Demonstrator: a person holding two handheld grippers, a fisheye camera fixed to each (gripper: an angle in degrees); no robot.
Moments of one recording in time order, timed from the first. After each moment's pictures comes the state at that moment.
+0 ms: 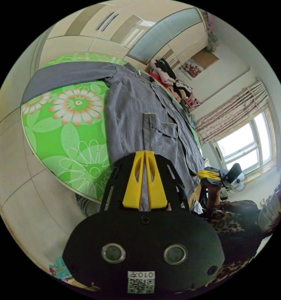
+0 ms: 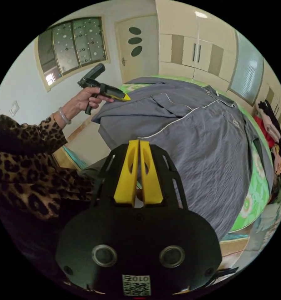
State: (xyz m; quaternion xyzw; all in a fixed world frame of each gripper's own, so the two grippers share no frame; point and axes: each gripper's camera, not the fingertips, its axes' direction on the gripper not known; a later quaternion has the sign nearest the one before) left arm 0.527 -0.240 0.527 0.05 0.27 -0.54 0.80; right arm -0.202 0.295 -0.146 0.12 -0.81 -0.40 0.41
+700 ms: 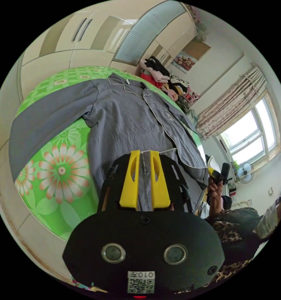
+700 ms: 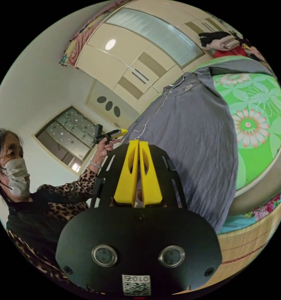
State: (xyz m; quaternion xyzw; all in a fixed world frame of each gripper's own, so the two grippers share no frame) left arm 0.442 -0.340 0.546 0.05 0.26 -0.48 0.83; right arm -0.269 0.186 0.088 -0.13 -0.94 -0.09 0.29
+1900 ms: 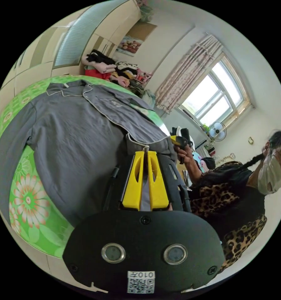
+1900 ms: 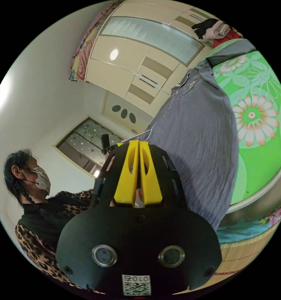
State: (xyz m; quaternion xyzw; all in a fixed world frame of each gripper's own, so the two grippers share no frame) left arm 0.502 -0.403 0.506 0.12 0.38 -0.30 0.87; right arm -0.301 0.129 0.146 -0.16 -0.97 -0.04 0.19
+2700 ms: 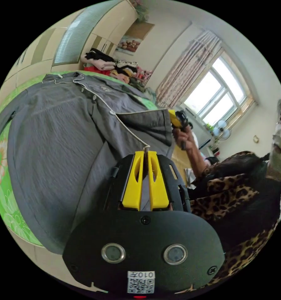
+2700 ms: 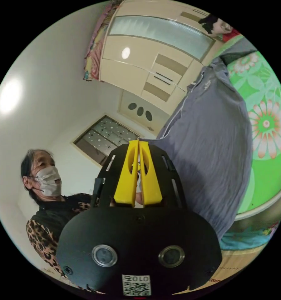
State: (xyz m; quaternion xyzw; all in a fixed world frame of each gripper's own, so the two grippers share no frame) left arm 0.622 -0.371 0.522 0.15 0.37 -0.33 0.85; right arm -0.292 0.157 0.116 -0.15 -0.98 -0.05 0.10
